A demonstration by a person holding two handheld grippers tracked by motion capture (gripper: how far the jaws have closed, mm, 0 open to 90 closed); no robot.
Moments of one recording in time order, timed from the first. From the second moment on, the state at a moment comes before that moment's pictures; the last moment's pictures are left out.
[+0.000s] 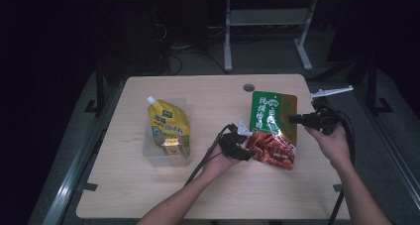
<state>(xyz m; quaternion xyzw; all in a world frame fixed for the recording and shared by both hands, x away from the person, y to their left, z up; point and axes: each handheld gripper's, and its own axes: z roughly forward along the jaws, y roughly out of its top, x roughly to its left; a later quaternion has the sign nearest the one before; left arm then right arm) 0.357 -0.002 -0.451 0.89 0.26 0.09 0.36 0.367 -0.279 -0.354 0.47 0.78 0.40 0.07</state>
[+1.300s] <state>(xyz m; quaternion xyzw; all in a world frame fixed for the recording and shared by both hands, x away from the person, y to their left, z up) 0.361 0.002 -0.449 0.88 0.28 0.07 0.39 0.341 -0.266 -0.337 0.40 0.80 0.44 0.08</state>
